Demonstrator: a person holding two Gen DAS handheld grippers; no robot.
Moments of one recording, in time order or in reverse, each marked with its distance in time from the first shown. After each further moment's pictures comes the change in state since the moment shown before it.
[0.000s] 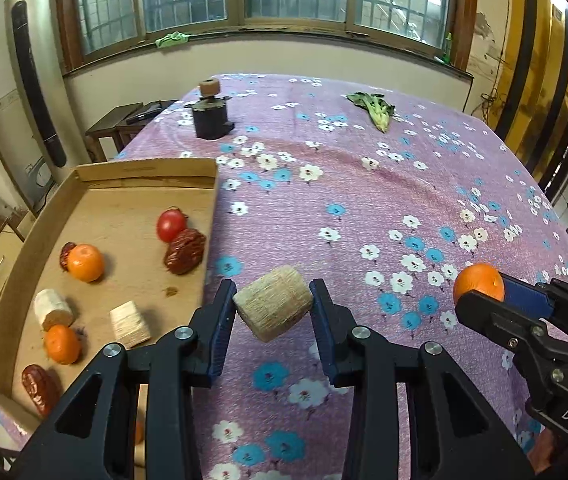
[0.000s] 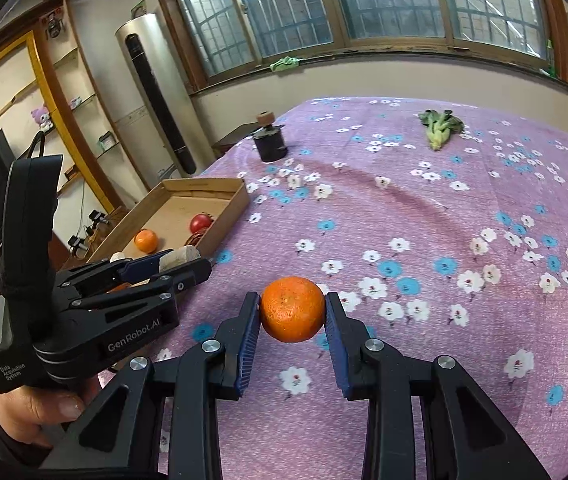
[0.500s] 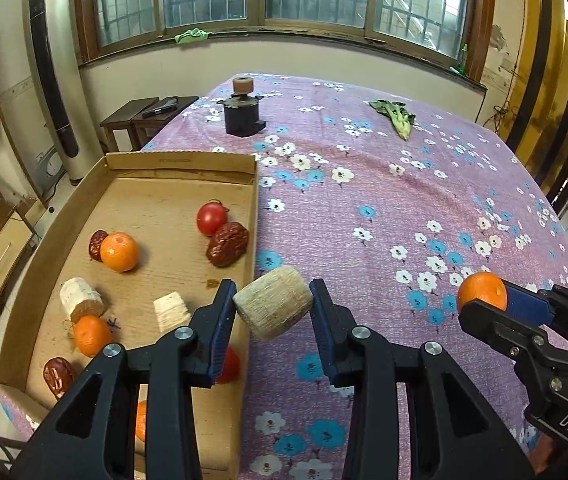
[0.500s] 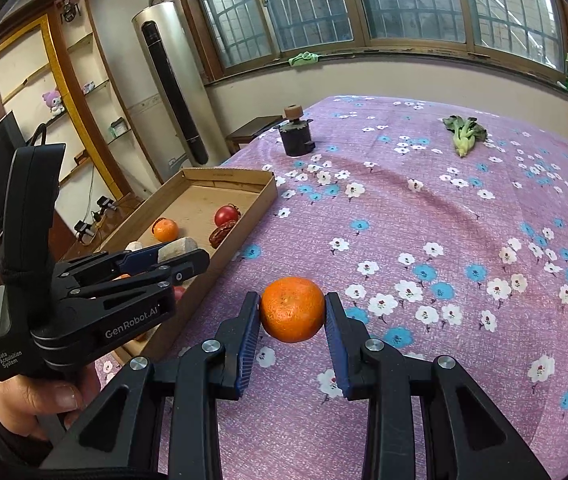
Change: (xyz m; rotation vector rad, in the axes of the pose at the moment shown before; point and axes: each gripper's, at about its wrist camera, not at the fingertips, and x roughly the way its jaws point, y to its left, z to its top) left arm -0.007 0.031 -0.005 -0.049 -0.004 0.021; right arm 0.010 0.028 0.003 -0.048 0.019 0.018
